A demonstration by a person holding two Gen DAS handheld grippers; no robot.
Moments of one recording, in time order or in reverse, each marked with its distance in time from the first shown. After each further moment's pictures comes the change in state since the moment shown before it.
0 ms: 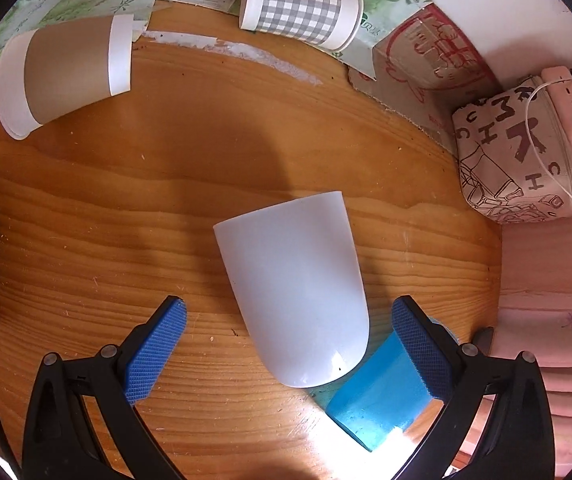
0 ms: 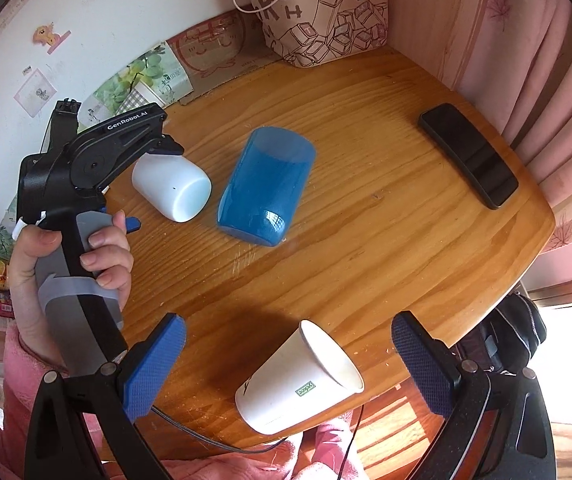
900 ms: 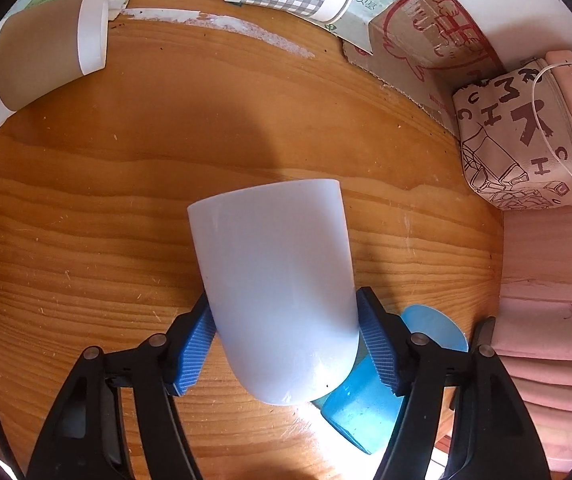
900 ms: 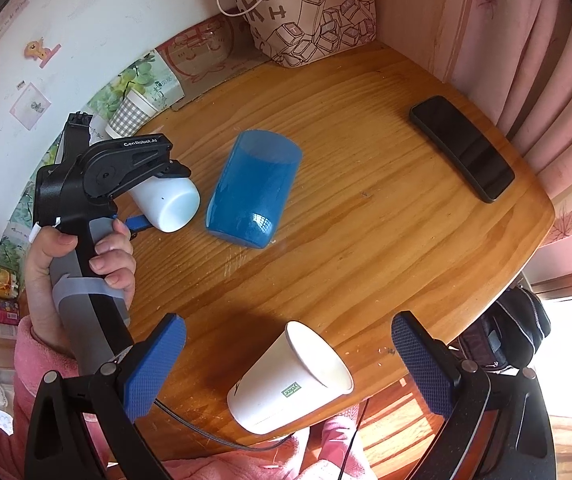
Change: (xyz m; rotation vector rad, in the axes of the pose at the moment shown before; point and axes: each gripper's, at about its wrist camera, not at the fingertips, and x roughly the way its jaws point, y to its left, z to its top) left arm 0.019 -0.004 -0.006 0.006 0.052 -0.018; right arm -0.004 -0.009 0.002 0.022 0.002 0.022
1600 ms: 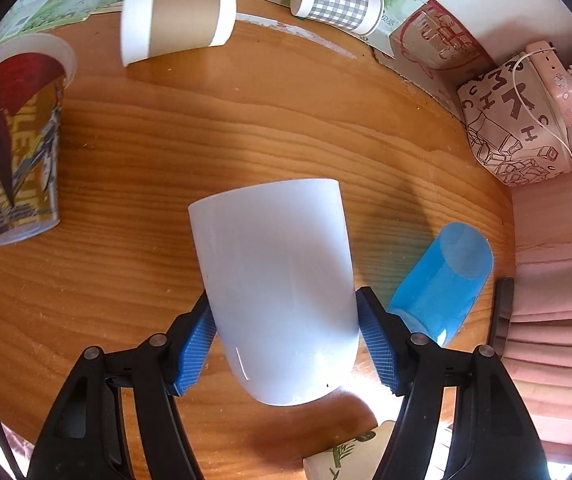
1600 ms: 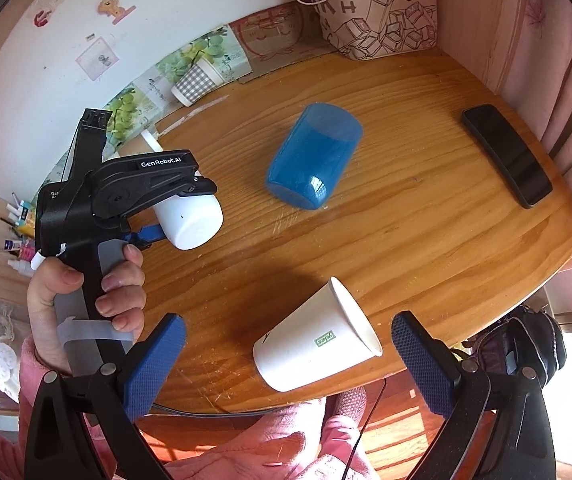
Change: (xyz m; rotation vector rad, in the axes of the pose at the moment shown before) left arm -0.057 0.045 -0.075 0.010 -0.093 0.080; right arm -0.015 0.008 -0.046 -0.178 0.001 0.154
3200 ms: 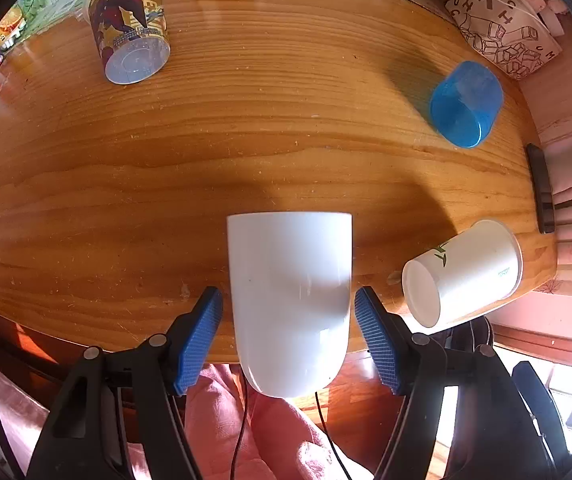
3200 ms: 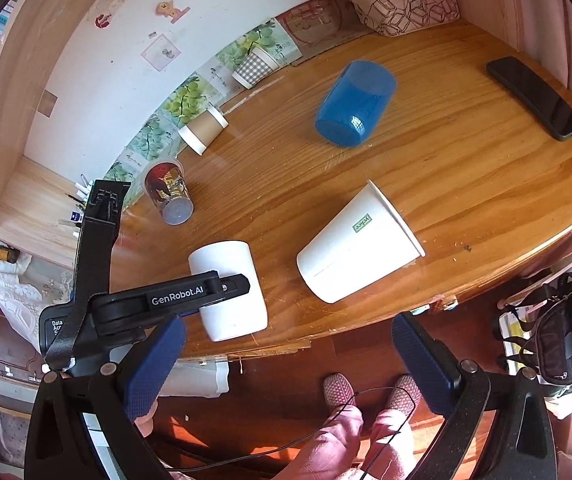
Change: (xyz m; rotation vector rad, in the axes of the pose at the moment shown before) left arm -0.036 0.036 -0.129 0.154 0.069 0.155; right arm -0.009 -0.023 -0.069 -0.002 -0.020 0.261
